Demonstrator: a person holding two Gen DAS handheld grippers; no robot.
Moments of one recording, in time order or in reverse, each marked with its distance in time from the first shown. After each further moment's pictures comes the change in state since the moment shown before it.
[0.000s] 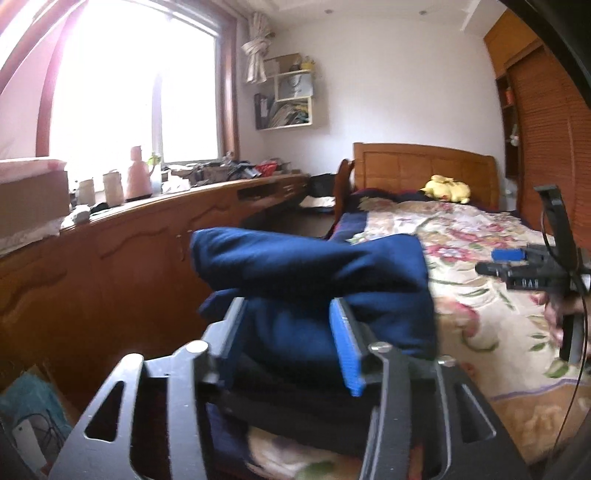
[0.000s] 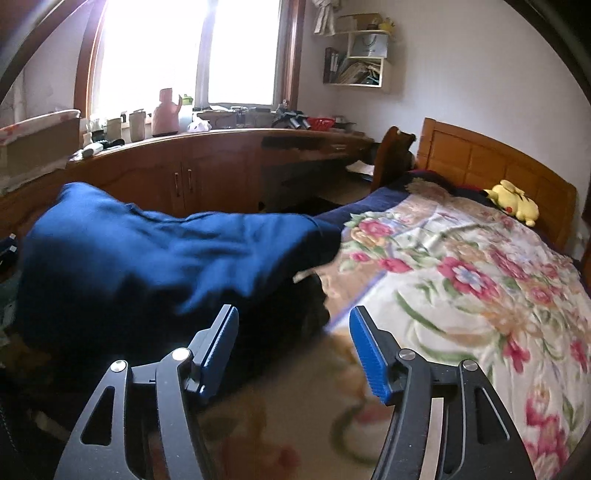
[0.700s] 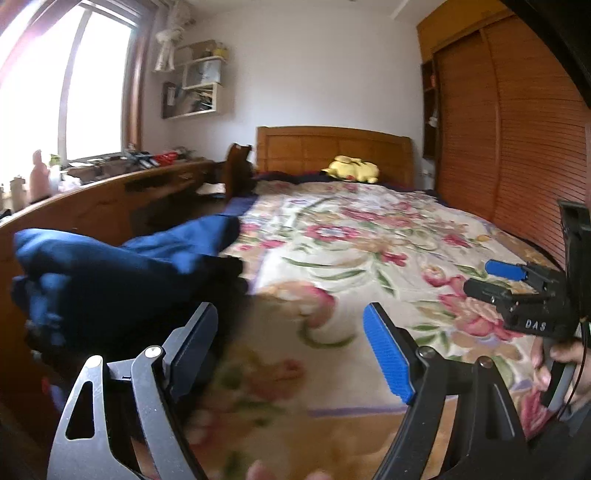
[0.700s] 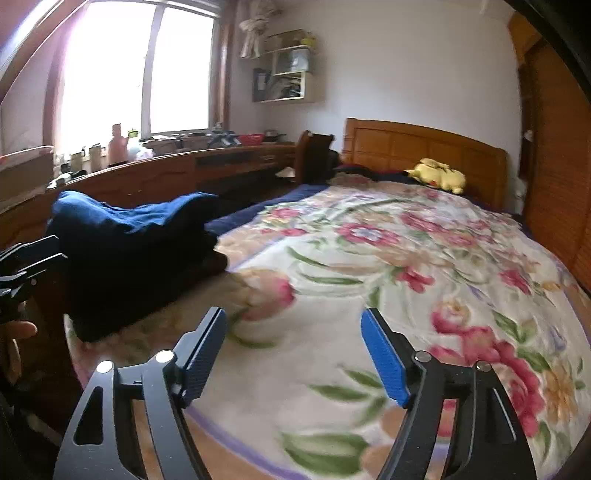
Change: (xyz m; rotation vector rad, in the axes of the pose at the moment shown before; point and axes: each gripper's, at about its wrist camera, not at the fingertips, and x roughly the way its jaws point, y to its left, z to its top) left arm 0.005 -0.212 -0.008 0.055 0.072 -0.315; right arm -0.162 -0.043 -0.110 0.149 -0.067 -0.182
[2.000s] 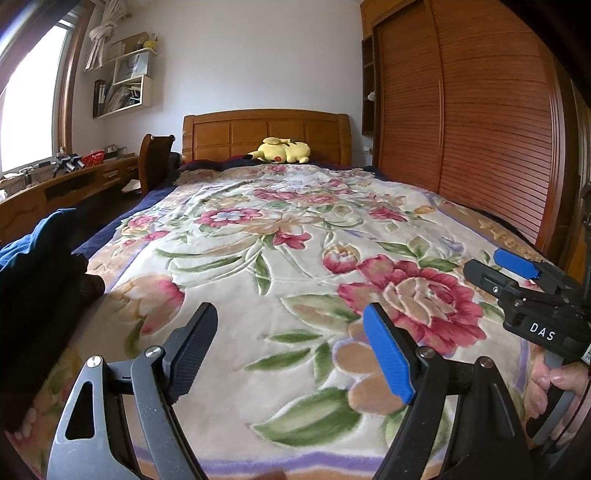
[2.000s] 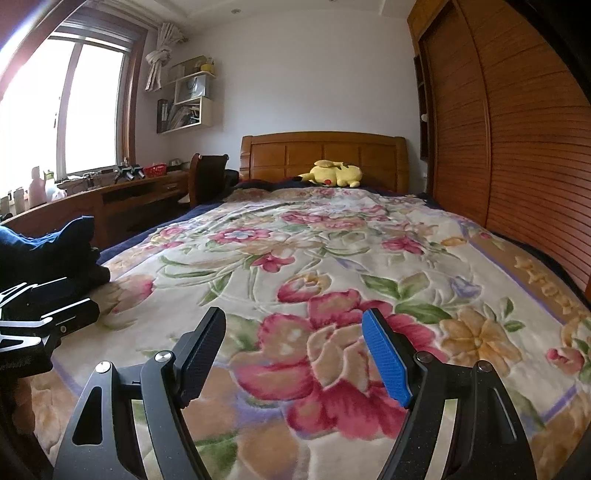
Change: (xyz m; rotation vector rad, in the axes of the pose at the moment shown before) left arm 0.078 -0.190 -0.015 0.076 0.042 -0.170; right arm -0.065 -0.056 -0.056 0.170 -0.096 -0.281
